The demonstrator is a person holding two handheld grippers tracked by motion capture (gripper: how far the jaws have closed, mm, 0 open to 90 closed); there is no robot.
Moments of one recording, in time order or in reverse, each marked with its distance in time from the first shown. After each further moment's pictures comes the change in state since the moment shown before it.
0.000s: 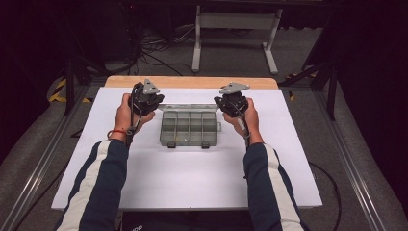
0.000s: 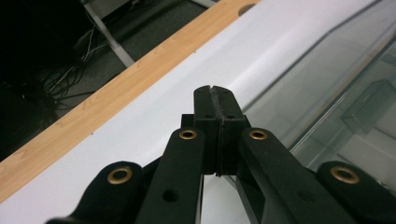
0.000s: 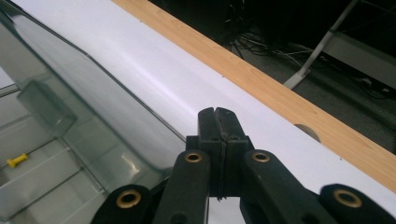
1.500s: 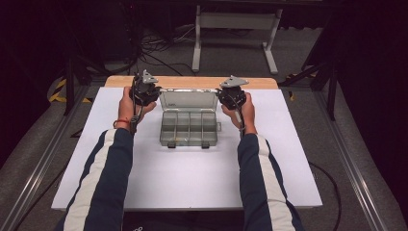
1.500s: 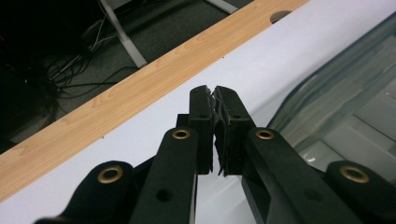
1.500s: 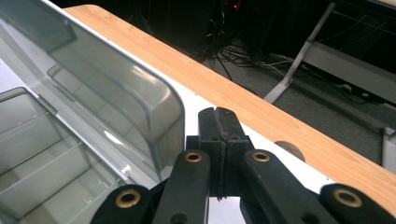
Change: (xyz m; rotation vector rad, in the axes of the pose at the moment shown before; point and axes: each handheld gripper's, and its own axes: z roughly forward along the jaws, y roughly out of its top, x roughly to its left) left arm 0.031 0.004 0.030 -0.009 0.039 -0.101; right arm -0.021 0.001 0.030 -0.065 -0.068 0.040
